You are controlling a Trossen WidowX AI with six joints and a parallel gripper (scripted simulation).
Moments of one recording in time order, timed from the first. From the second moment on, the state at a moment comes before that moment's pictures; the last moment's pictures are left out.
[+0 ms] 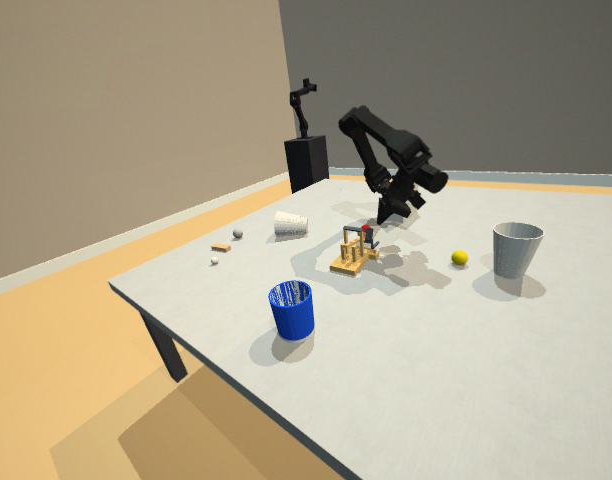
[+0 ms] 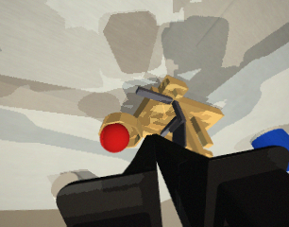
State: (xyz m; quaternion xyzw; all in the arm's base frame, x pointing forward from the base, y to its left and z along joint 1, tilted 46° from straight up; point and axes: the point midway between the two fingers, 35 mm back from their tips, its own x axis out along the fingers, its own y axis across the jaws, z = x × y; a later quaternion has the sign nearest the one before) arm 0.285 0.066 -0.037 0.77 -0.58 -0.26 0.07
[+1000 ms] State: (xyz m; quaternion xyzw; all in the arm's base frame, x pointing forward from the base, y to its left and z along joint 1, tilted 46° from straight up) arm 0.281 0.030 -0.071 0.77 -0.58 -0.26 0.07
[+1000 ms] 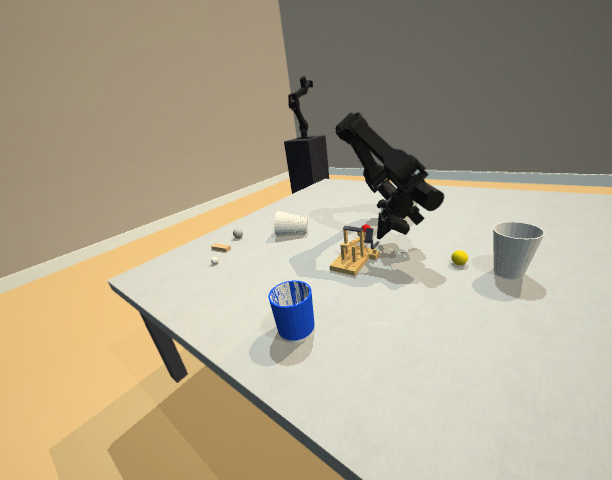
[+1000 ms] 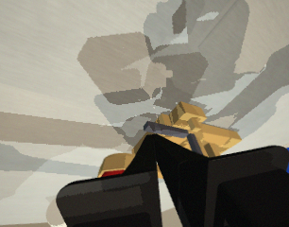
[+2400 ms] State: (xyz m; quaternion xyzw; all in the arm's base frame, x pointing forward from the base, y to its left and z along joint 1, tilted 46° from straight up) arm 0.303 0.117 -0.061 0.77 -0.59 -0.25 -0.02
